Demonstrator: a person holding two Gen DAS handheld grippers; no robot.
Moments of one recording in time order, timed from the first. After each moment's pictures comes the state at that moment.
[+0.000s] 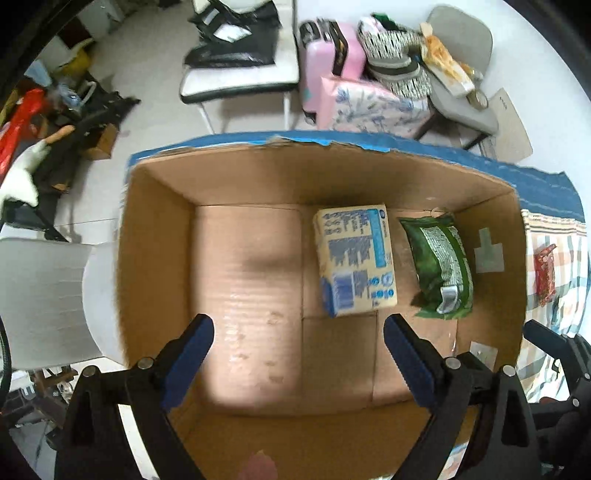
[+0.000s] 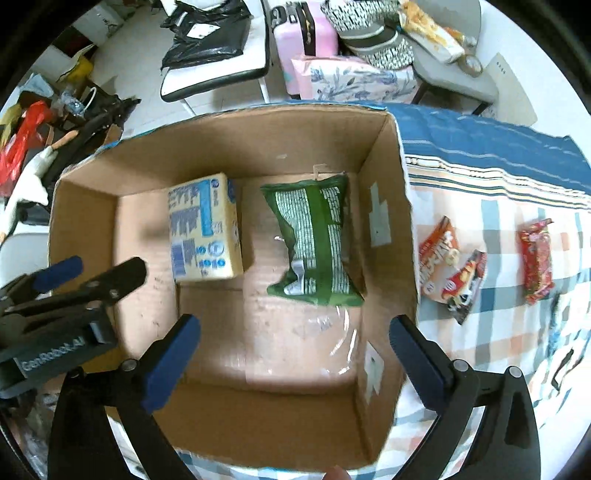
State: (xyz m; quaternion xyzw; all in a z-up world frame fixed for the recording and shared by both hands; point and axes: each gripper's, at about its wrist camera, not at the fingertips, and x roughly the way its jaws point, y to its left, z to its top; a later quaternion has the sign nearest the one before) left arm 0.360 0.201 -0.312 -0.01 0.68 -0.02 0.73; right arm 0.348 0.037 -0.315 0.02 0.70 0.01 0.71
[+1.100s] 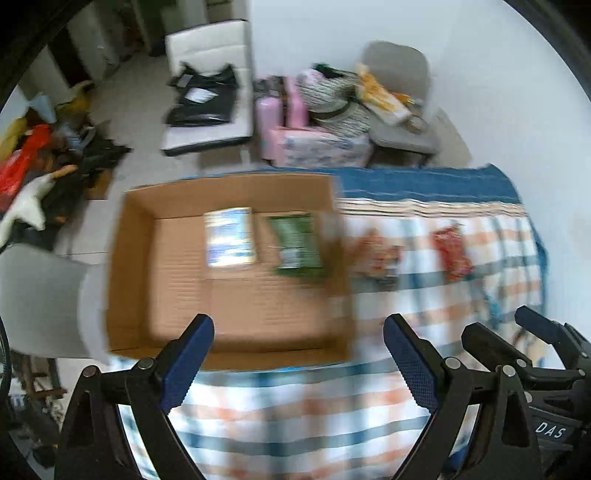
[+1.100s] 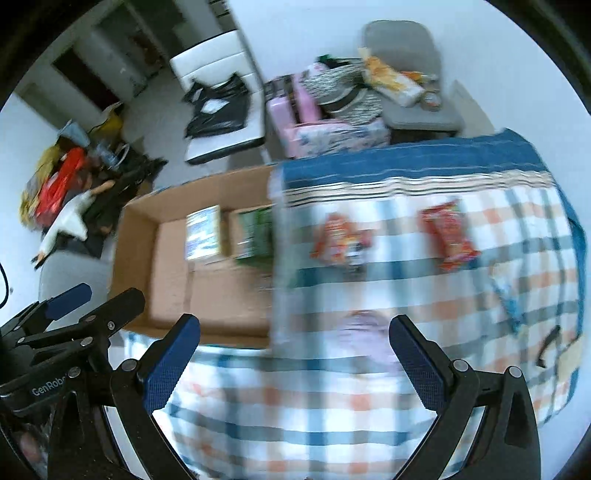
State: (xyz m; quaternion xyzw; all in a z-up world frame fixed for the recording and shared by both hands) left arm 0.260 0.044 -0.189 -0.01 0.61 -0.06 0.79; right arm 0.229 -0.131 -0.172 0.09 0.60 0.01 0.79
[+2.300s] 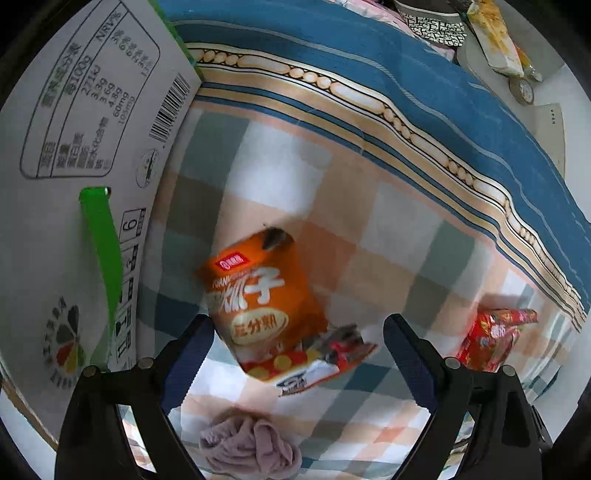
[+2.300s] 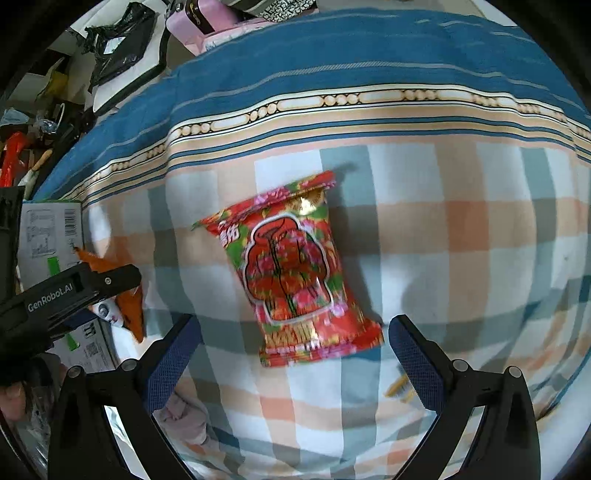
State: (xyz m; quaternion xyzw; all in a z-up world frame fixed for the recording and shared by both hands) left arm 0.393 -0.090 -0.442 -0.17 0.78 0.10 0.59; right arm 0.378 -0.340 -0.422 0.09 0.77 0.02 0.63
